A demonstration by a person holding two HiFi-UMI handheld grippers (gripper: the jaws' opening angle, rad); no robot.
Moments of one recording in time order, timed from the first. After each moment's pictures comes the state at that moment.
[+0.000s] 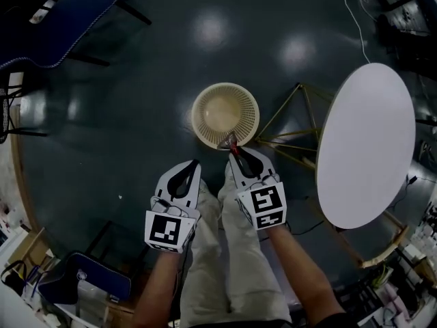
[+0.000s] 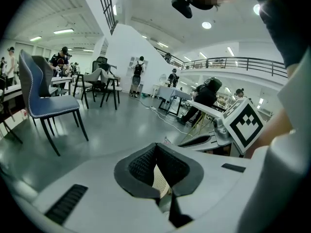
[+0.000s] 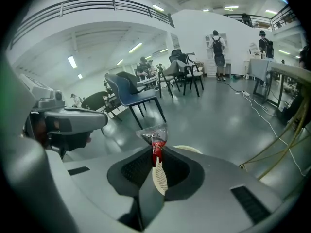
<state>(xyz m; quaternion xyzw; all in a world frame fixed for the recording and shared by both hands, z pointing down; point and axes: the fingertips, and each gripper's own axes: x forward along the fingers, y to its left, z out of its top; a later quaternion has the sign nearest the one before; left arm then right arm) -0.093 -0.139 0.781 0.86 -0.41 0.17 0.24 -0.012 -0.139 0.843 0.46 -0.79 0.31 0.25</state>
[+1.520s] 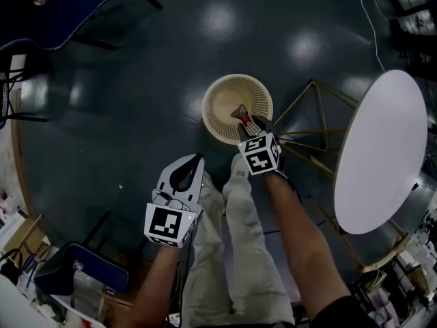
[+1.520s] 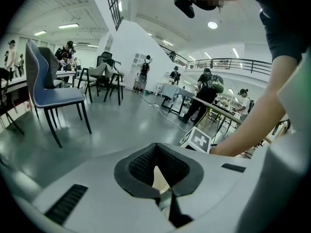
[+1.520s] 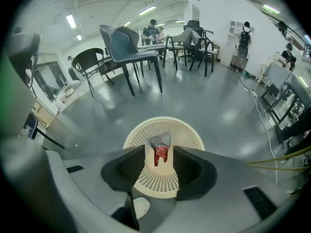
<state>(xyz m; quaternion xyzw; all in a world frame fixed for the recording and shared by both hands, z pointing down) -0.127 -0.133 0.822 0.85 -0.42 0.19 0.27 -0.005 -0.171 1.018 0.41 -0.75 0.28 0.45</state>
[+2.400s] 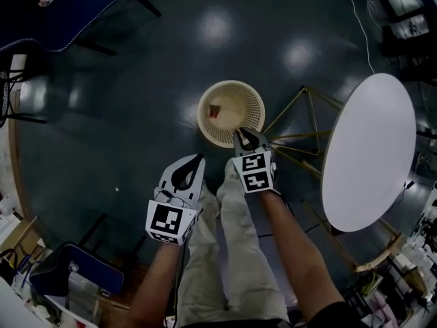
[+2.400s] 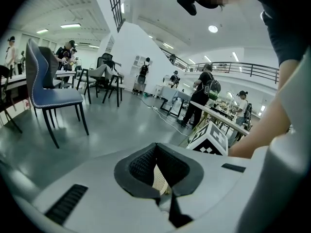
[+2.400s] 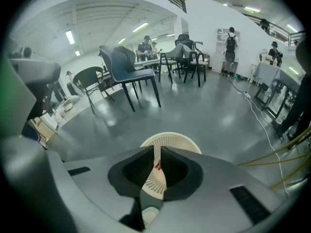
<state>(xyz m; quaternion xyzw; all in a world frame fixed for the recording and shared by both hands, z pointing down) -0.109 -0.133 0.802 0.85 -0.41 0.17 0.27 -0.013 -0.163 0.945 0.45 -0.77 0.28 0.37</state>
